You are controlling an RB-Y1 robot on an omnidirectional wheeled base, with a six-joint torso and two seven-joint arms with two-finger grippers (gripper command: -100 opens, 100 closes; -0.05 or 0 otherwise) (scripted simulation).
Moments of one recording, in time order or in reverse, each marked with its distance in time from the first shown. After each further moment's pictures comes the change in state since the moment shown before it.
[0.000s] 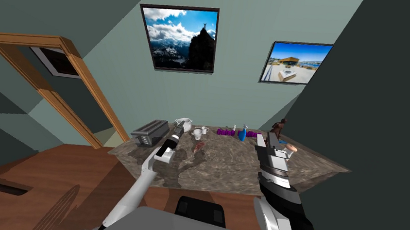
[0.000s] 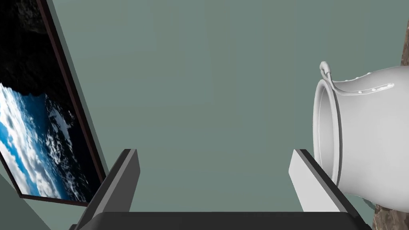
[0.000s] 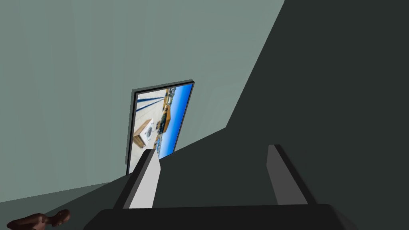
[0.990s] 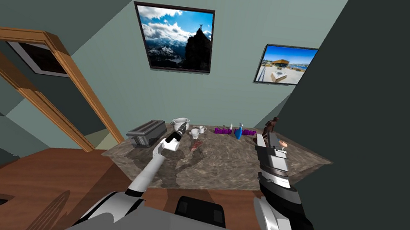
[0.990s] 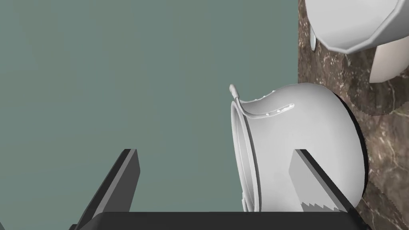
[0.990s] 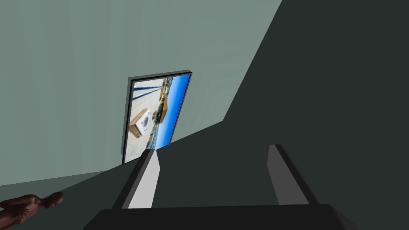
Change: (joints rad) left arm -0.240 0.030 0.029 0.257 0.059 0.307 -0.014; right arm 0.000 0.000 0.000 0.000 0.000 0.000 0.000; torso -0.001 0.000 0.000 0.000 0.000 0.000
